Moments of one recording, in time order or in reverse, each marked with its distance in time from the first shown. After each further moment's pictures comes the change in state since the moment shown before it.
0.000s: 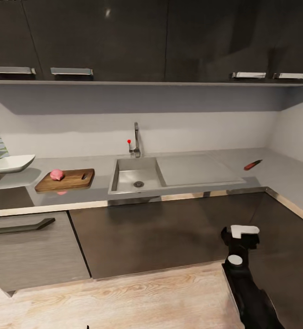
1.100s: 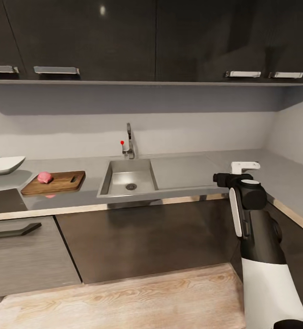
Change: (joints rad) left arm 0.050 0.036 0.002 0.004 0.001 0.589 -0.100; right arm -0.415 0.001 0.038 -0.365 -0.159 0.703 0.291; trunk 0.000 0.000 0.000
